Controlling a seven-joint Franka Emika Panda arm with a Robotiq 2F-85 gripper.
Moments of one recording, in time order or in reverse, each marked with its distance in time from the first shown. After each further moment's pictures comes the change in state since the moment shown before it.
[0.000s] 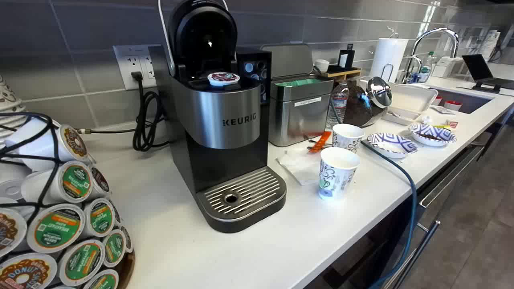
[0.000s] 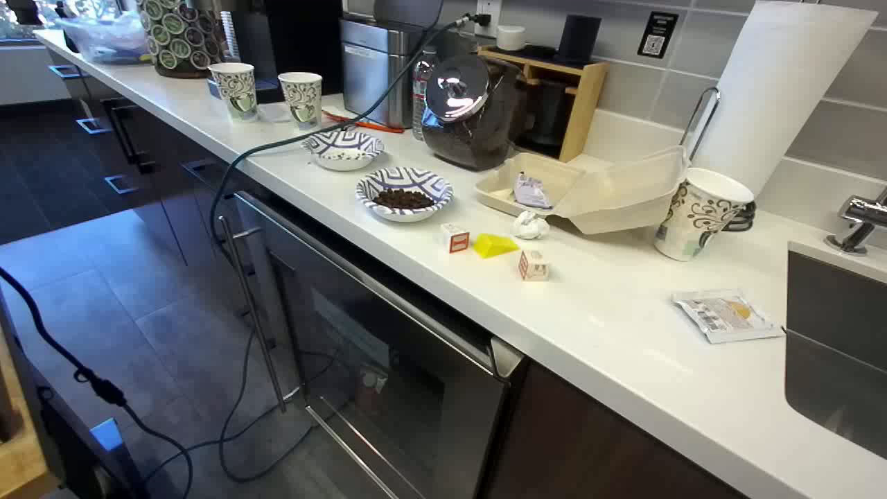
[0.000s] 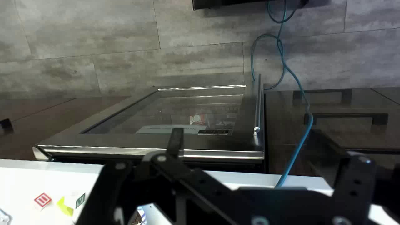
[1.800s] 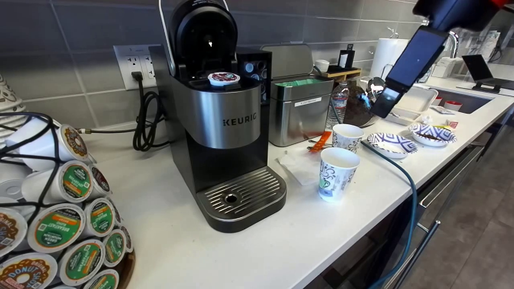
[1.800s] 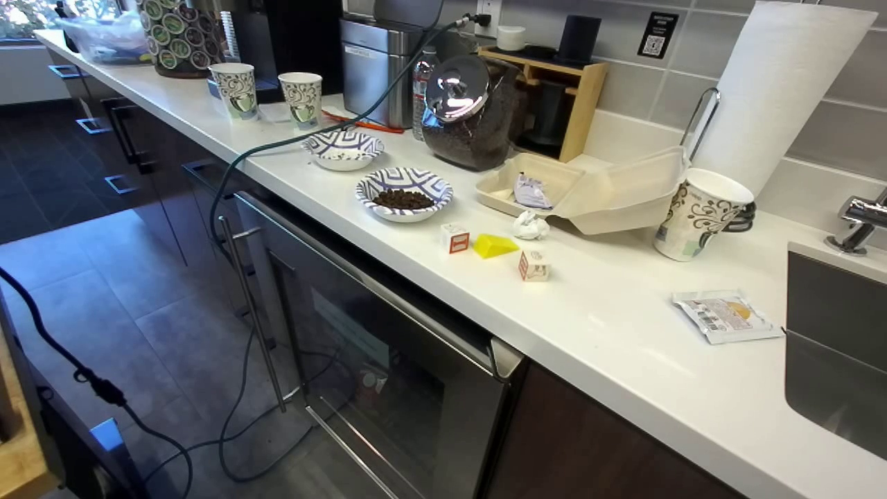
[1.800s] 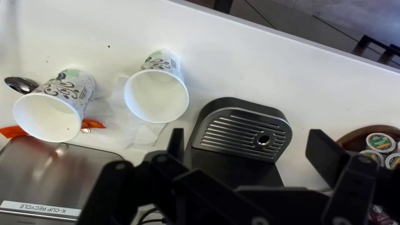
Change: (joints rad) arm 0.231 0.741 0.166 0.601 0.166 0.472 0.024
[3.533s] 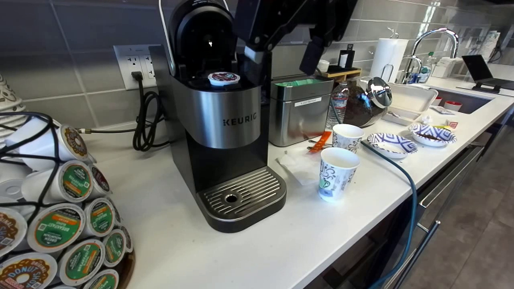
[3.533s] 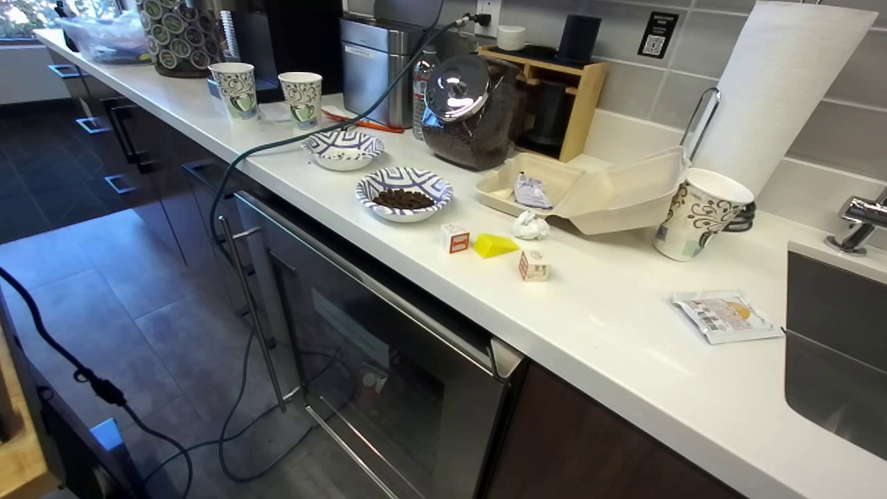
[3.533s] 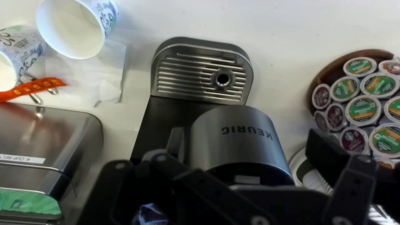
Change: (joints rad) arm 0.212 0.456 0.049 0.664 -0.383 -0.275 0.521
